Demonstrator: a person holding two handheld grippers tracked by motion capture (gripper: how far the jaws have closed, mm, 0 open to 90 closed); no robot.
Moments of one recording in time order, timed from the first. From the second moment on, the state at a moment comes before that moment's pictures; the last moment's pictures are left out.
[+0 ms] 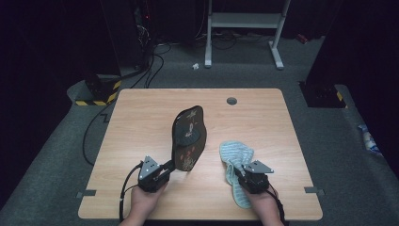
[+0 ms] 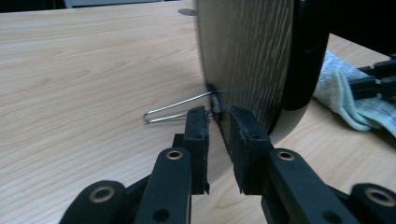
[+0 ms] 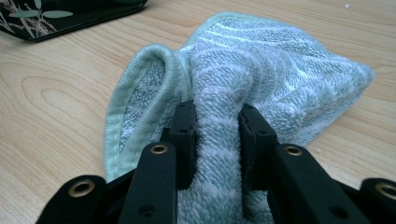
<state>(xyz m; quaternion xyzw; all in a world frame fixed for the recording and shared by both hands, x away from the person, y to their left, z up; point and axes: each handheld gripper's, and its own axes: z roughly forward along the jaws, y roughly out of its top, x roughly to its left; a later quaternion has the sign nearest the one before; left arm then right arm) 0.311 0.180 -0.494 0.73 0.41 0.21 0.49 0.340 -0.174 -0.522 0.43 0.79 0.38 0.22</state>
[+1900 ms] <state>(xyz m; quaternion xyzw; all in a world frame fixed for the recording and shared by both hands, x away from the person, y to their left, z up) 0.377 0.152 -0.526 0.82 0.38 0.19 0.37 0.341 -0.173 -0.523 0.43 0.79 0.38 0.22</state>
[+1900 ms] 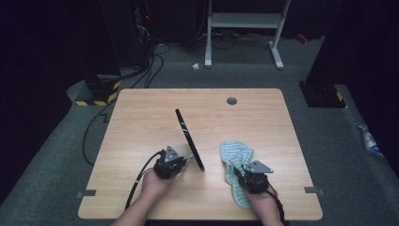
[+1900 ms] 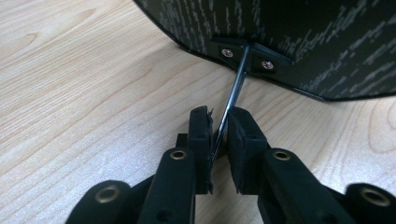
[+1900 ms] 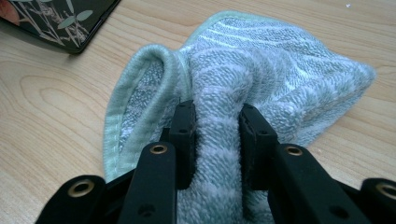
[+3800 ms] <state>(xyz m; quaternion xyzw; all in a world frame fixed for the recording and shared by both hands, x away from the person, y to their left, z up) 0.374 0.160 -0.527 0.82 0.39 0.18 0.38 0.309 -0.090 -0.436 0.30 0.74 0.54 0.27</state>
